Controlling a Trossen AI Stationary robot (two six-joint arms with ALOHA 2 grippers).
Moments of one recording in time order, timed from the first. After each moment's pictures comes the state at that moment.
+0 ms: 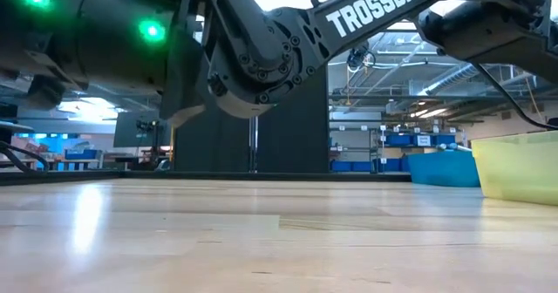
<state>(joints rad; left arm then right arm) -1.21 1.64 1.85 -1.57 -1.38 -1.26 0.32 2.89 2.36 0.71 0.11 0.19</state>
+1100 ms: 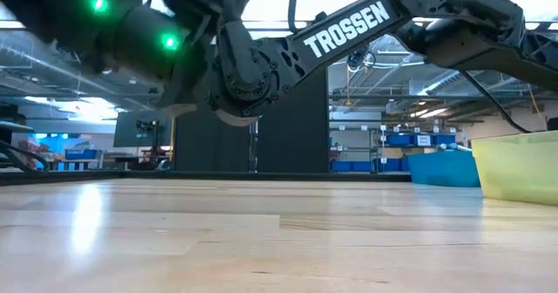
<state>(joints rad) -1.19 1.64 1.85 -1.56 -1.42 -1.26 0.23 2.89 2.36 1.01 0.08 0.14</state>
